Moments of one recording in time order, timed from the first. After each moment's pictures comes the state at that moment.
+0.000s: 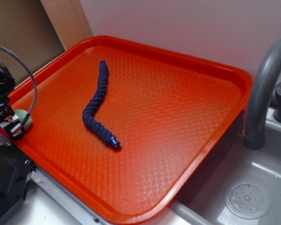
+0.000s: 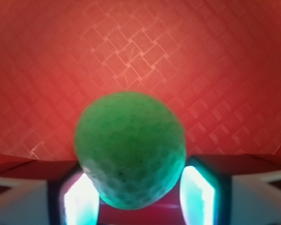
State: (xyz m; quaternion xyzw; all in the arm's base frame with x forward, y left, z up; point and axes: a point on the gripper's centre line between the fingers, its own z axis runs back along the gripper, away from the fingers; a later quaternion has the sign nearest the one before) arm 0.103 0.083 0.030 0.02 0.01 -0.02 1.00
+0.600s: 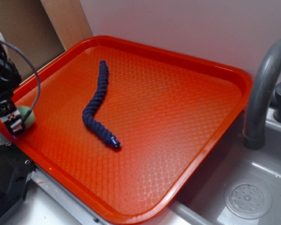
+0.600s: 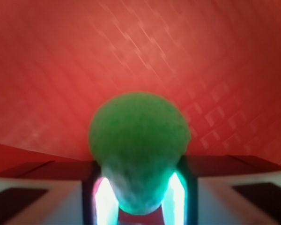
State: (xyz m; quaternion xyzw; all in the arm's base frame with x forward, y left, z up) arm 0.113 0.067 0.046 0.03 0.03 -0.07 1.00
